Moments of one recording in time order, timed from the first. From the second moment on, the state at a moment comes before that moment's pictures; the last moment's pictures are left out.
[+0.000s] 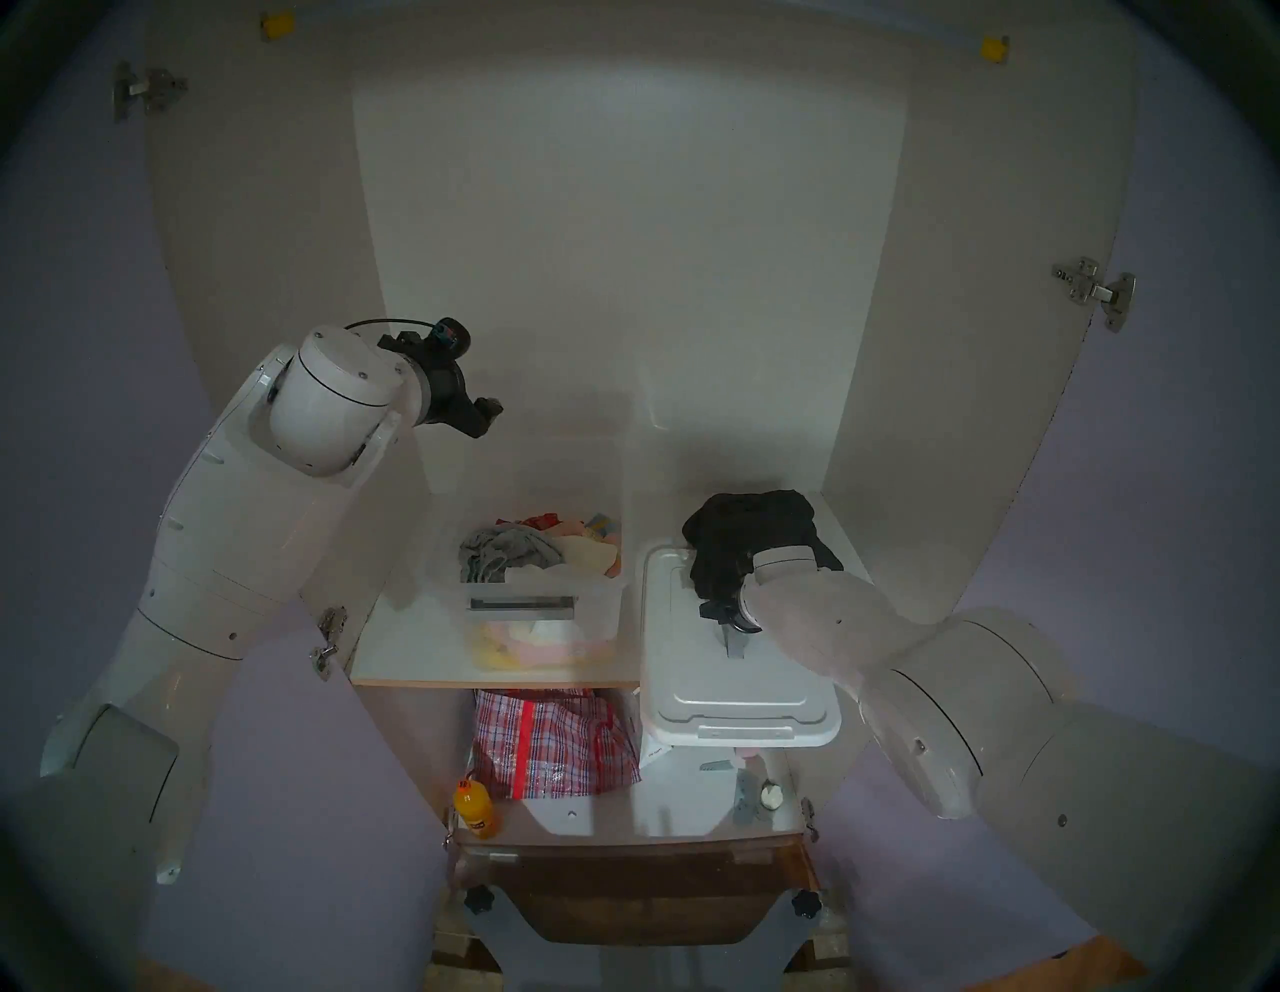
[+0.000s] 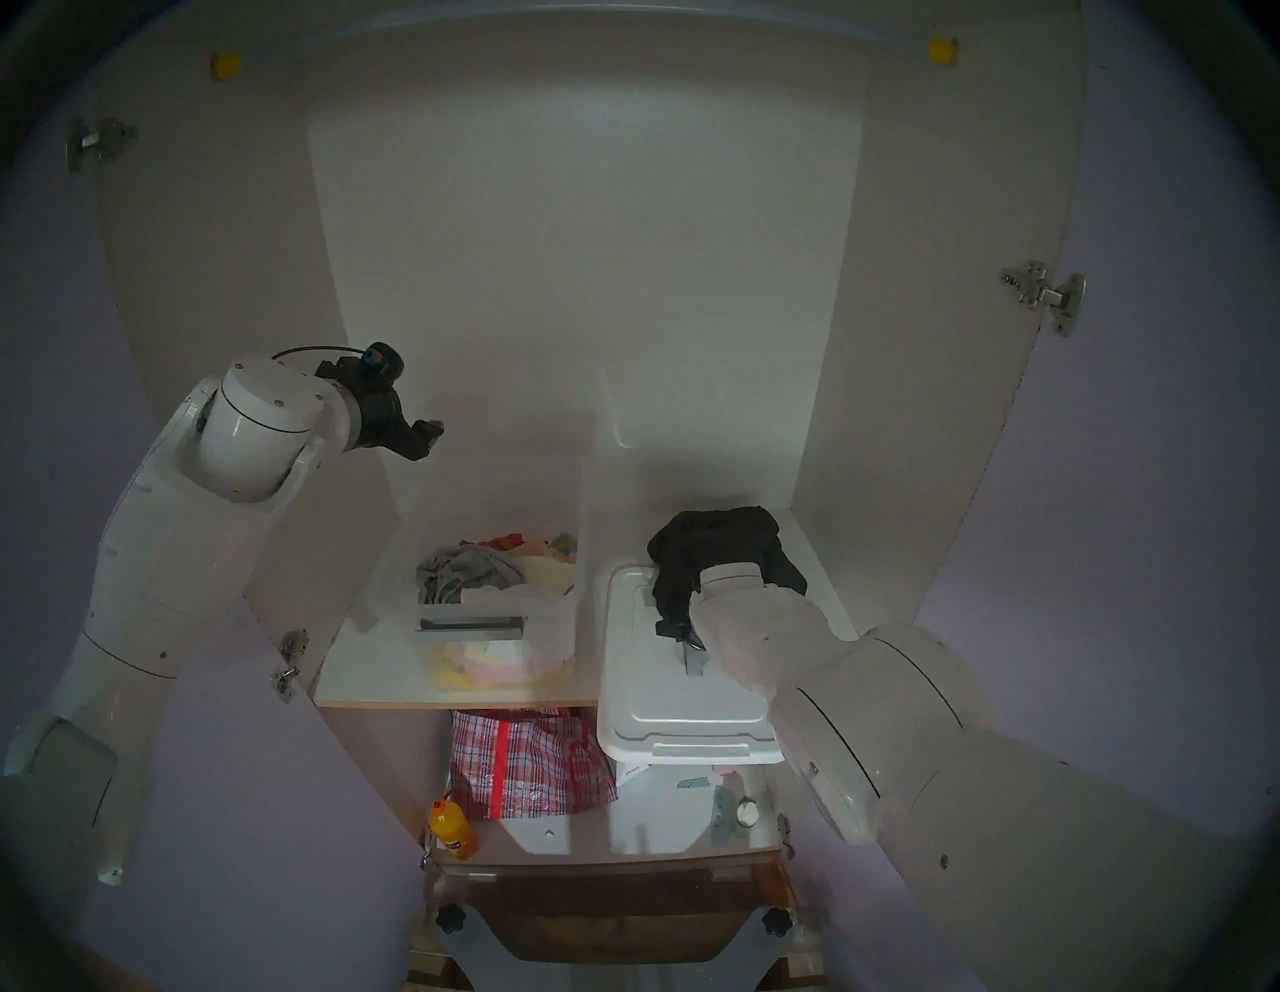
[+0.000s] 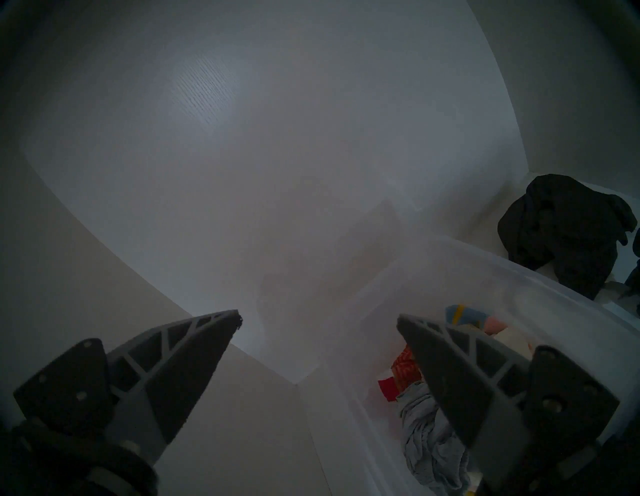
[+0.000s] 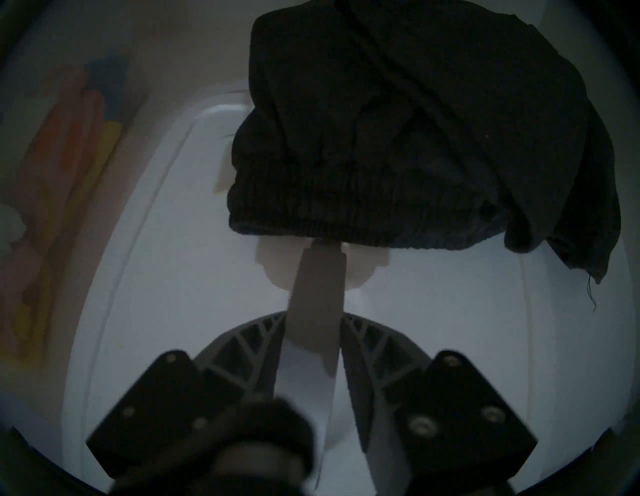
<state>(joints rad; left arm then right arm) 0.91 -0.94 -1.23 -1.69 0.03 0.78 -0.36 -0.60 -1.58 1.06 -0.15 0.50 0.46 0.02</state>
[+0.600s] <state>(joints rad) 0.91 -0.94 -1.23 -1.69 0.03 0.78 -0.36 -0.52 -1.58 1.15 -0.14 0.55 0.53 -0.01</state>
